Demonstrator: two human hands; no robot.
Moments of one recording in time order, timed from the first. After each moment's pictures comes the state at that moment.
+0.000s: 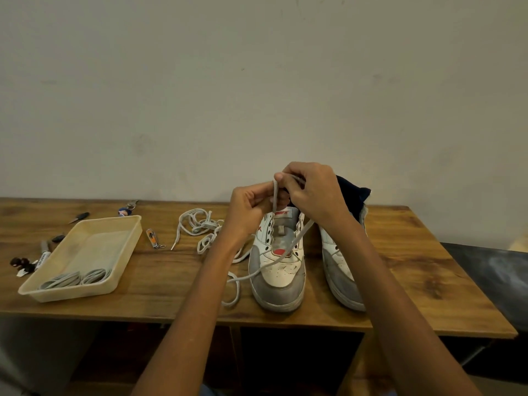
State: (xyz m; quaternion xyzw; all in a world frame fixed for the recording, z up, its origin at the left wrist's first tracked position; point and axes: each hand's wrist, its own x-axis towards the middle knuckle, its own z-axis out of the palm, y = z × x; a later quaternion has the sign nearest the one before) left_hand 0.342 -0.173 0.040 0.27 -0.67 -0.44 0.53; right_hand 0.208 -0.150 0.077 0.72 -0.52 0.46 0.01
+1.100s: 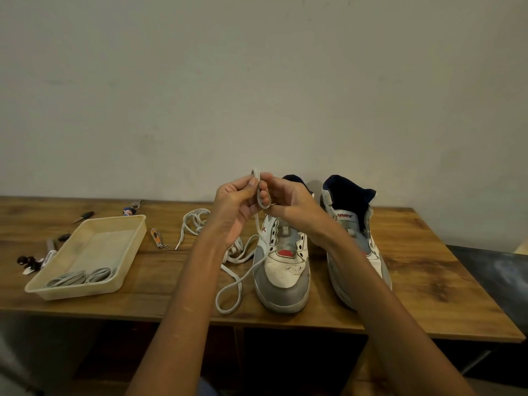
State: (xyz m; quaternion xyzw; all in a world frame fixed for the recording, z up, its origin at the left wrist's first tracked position) left_hand 0.366 -0.169 0.060 0.22 -0.46 -0.66 0.54; right_hand 0.233 -0.149 0.060 0.67 -0.42 0.46 -0.39
